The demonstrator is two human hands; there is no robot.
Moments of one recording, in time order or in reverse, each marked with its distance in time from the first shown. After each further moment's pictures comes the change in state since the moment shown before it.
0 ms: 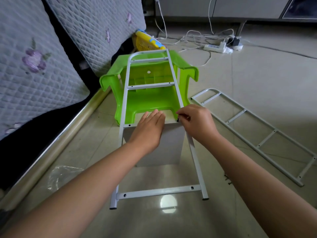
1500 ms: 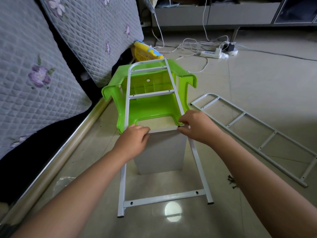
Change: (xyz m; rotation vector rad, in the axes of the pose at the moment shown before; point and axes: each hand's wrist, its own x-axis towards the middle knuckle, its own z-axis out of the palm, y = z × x) left_hand -0.014 -0.047 -0.005 -0.218 0.078 -0.033; right_hand 0.016 0.002 -0.011 -0.243 -0.422 0.067
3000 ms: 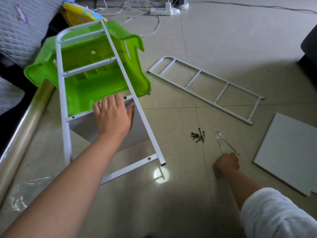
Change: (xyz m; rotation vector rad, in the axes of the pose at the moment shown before) left_hand 0.017 0.083 0.045 0.281 0.106 -0.110; right_hand -0.253 0.173 0.179 0.007 -0.263 1.425
